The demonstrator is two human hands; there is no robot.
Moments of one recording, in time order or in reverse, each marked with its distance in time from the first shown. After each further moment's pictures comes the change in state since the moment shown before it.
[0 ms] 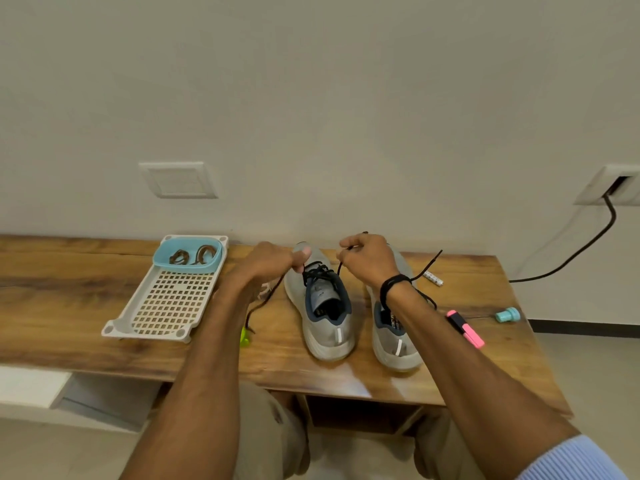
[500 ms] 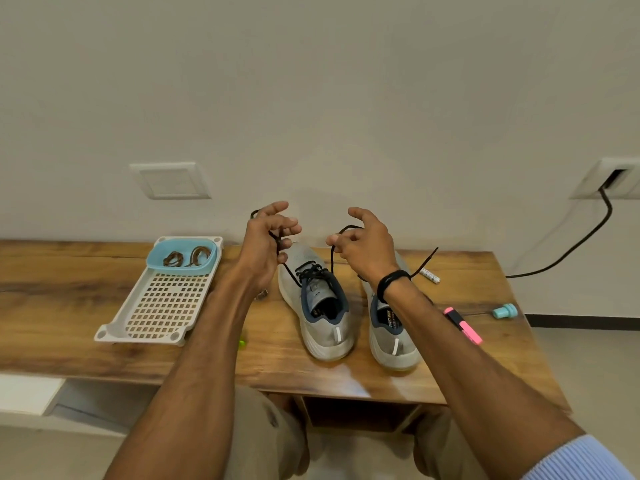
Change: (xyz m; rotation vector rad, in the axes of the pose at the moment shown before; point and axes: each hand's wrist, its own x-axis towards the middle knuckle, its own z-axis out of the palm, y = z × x) left_hand -0.008 0.028 0.005 -0.805 -0.025 0.150; right_hand -0.003 -0.012 -0.008 0.126 0.061 -0.137
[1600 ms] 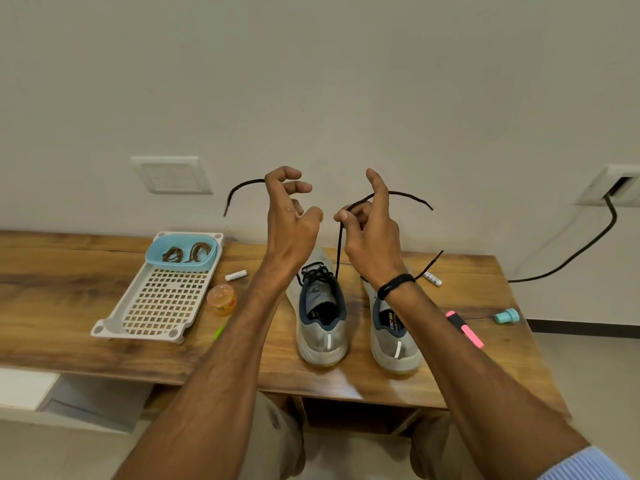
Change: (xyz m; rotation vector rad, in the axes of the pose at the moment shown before) left_hand -0.001 -0.002 0.038 0.420 0.158 0.695; right_hand -0.009 -0.018 -0.003 -0.040 0.109 -0.364
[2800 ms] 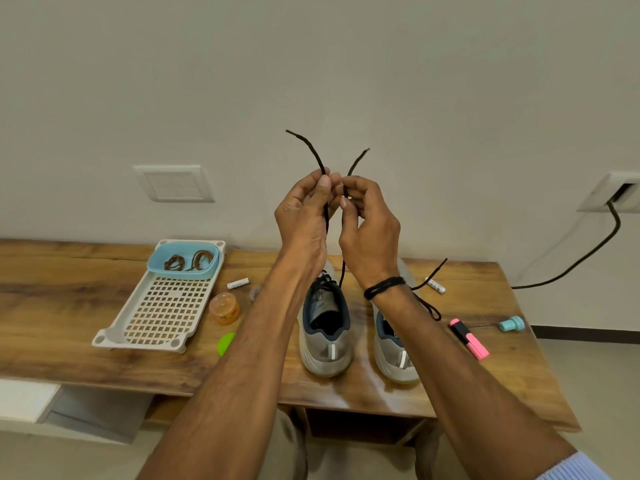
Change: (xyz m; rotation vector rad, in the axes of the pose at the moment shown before) left_hand 0.019 0.014 0.028 -0.893 0.137 -0.438; right_hand 0.010 -0.026 0.015 0.024 0.259 -0.214
